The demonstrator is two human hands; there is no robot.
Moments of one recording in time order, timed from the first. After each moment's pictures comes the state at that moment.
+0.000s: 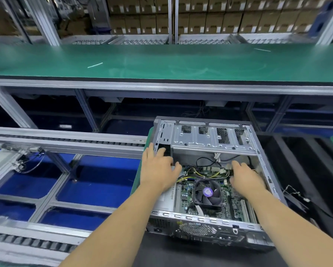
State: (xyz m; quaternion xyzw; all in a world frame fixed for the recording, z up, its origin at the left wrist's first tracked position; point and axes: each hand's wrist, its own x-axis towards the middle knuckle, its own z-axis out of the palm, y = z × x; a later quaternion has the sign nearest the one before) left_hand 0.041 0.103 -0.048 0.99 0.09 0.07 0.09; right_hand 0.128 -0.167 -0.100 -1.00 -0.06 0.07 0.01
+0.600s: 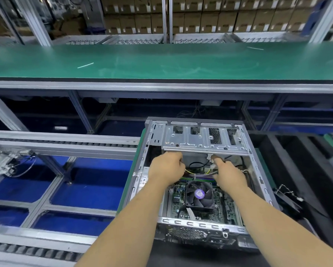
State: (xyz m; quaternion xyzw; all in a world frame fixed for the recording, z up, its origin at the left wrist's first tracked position) left_hand 0.080 0.066 -0.047 0.99 0.03 0.01 0.17; right_hand 0.135 -0.147 -0.101 -0.99 -0.08 0.07 0.08
